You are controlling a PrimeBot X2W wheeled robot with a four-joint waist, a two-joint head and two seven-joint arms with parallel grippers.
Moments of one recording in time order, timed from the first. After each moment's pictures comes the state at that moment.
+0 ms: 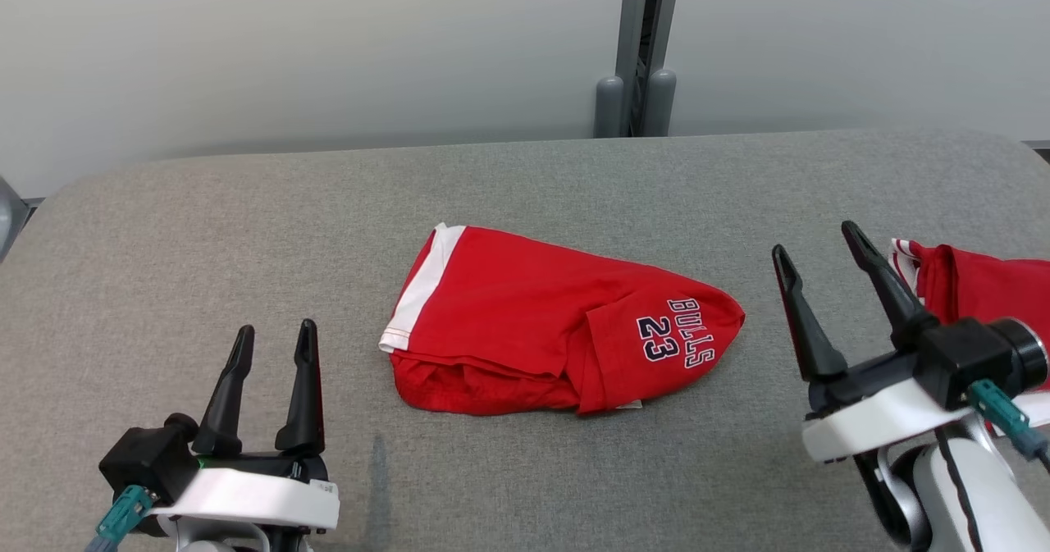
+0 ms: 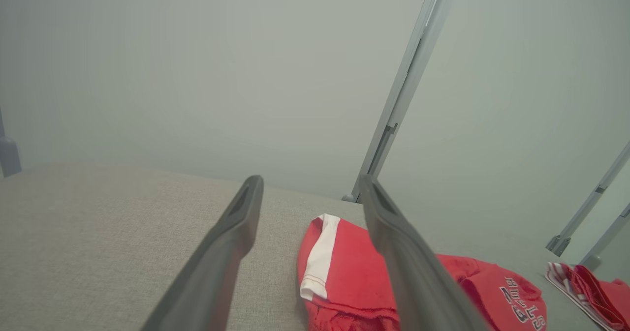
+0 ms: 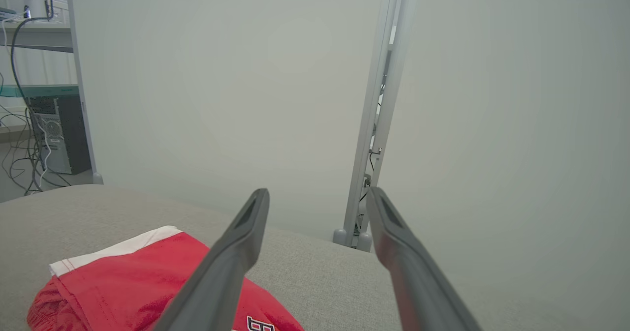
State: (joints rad) left arm -0.05 0.05 -0.04 0.16 -0.40 -0.09 -0.26; right arm -0.28 -0.21 0.23 0.20 0.17 0.13 -0.26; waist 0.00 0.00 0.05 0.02
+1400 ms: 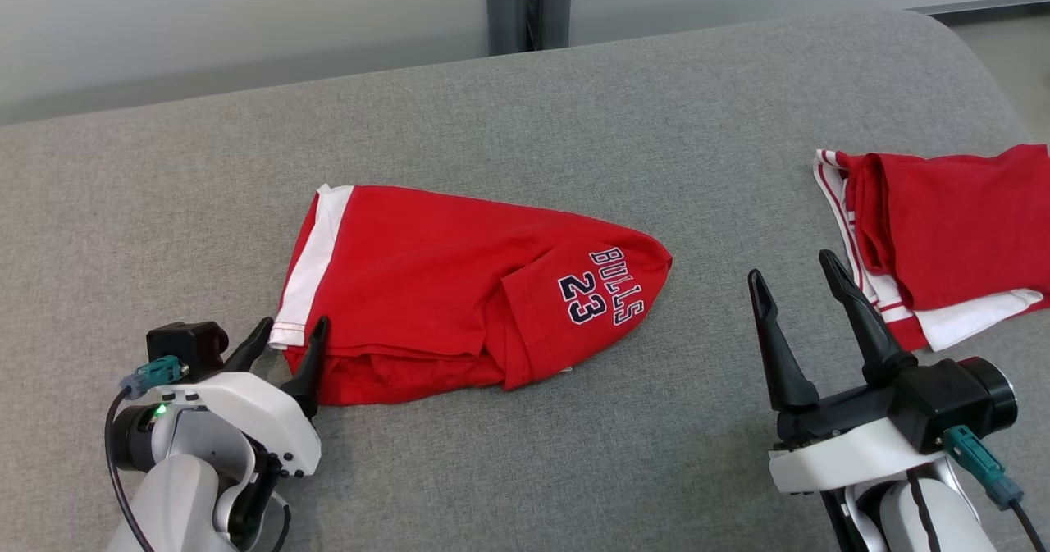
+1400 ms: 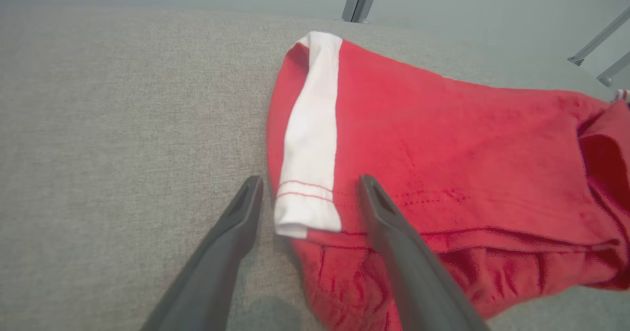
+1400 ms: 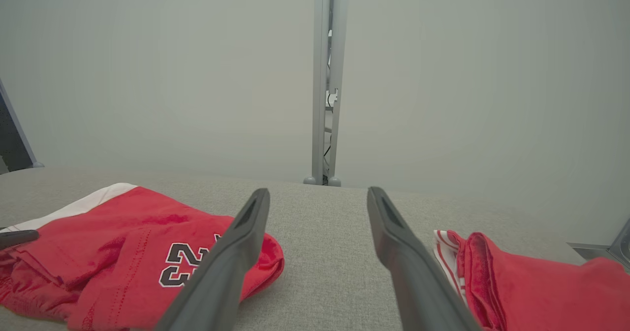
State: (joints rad) left arm -0.32 0.17 -0.15 0.55 -0.44 -0.11 0.02; right arm -0.15 -0.06 0.16 0.08 0.08 0.13 -0.26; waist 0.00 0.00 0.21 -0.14
